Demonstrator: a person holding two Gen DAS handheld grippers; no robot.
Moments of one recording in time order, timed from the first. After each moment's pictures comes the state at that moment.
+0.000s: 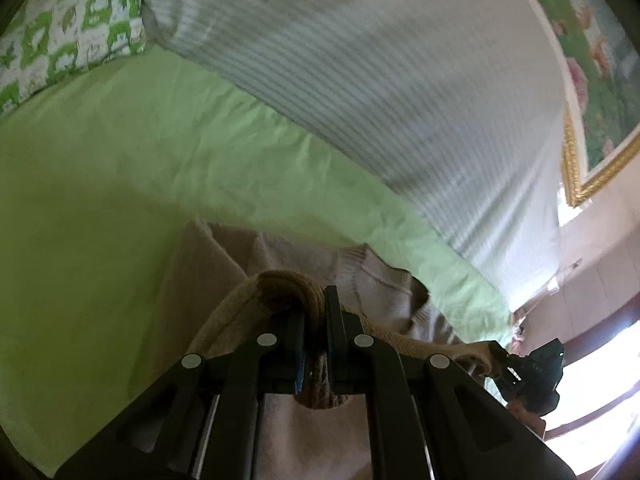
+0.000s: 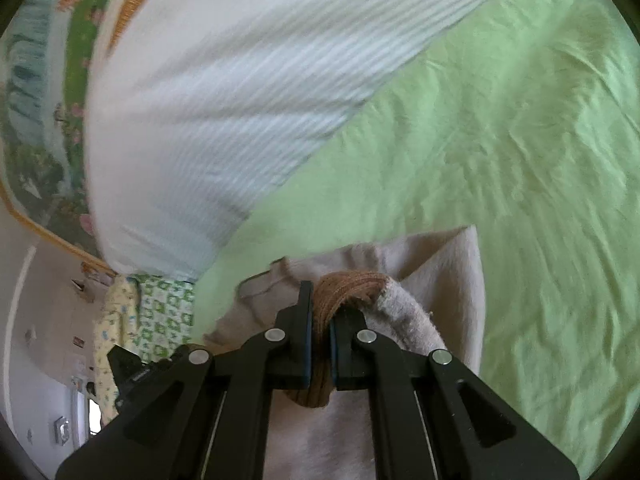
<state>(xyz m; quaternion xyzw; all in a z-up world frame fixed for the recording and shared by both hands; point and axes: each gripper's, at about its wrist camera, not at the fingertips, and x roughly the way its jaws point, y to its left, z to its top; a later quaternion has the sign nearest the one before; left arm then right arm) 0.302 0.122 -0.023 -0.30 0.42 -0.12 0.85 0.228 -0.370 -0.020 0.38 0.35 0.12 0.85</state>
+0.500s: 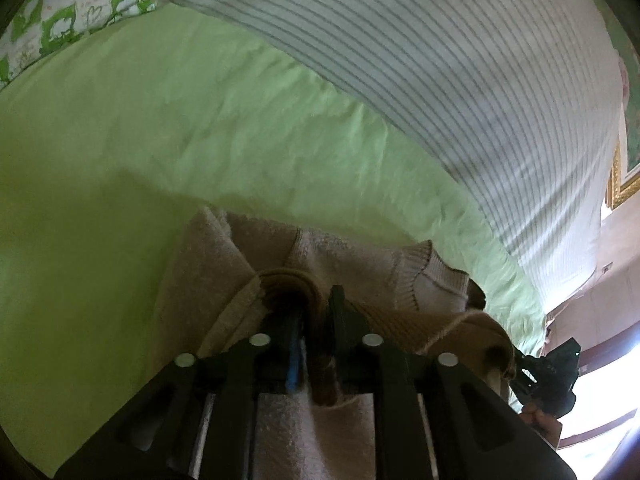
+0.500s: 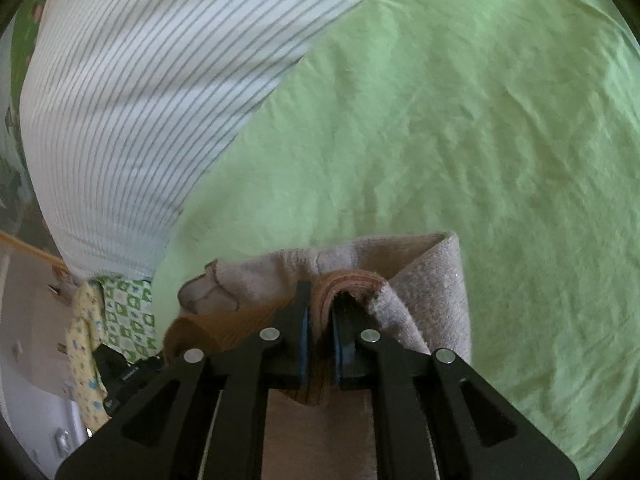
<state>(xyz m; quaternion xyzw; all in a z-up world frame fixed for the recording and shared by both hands) 0.333 0.114 -0.066 -0.28 0.46 -0.08 0.84 0.264 -0.376 -0.061 0.39 0.40 0.09 0.83</state>
